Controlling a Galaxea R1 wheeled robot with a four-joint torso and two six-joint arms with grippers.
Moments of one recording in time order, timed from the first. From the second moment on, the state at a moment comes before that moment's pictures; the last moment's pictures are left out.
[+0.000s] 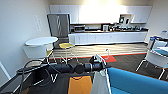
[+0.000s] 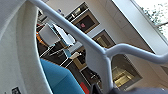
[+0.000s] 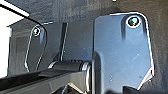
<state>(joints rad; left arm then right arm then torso) 0.22 2.77 -1.38 -0.15 0.03 -0.53 -1.51 3.08 -2.72 0.12 0.08 -0.20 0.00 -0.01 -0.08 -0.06</state>
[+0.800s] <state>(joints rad) 0.22 2.77 -1.38 -0.15 0.03 -0.53 -1.51 3.08 -2.72 0.12 0.08 -0.20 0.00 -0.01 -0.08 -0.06</state>
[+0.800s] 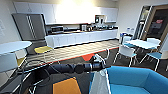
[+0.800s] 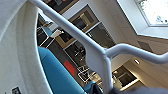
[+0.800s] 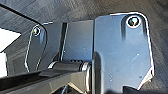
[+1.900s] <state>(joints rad) 0.22 2.77 -1.38 -0.15 0.07 -0.53 -1.51 3.08 -2.72 0.12 0.08 -0.20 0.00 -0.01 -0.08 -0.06</state>
